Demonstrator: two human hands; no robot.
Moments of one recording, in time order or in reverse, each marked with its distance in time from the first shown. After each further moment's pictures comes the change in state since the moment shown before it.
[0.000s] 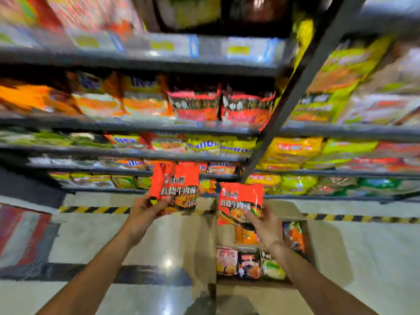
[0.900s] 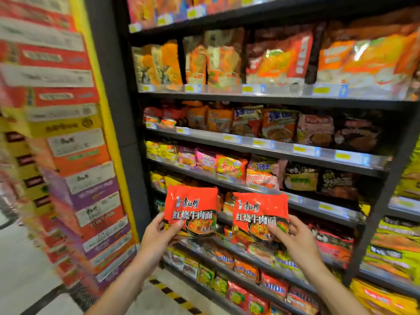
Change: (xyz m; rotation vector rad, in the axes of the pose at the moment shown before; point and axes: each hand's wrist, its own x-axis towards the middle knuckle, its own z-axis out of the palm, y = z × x) left_hand -0.354 0.159 -0.196 -0.190 0.493 0.619; right_hand -0.272 -0.321 0.046 0.143 -0.419 -0.719
